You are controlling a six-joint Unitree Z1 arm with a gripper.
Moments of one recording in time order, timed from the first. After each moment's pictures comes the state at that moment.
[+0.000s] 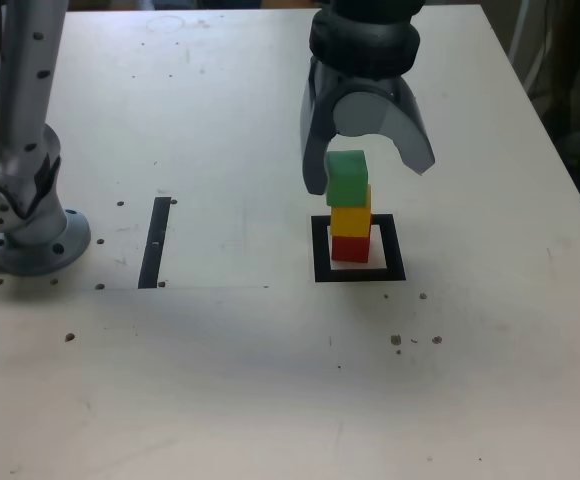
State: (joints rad) arm -0.07 2.00 -1.77 1.48 0.01 -0.10
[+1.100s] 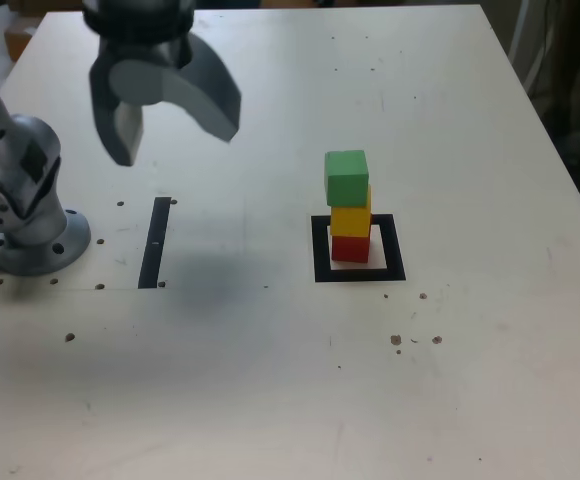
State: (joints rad) arm -0.07 1.44 -1.13 1.40 0.04 -0.09
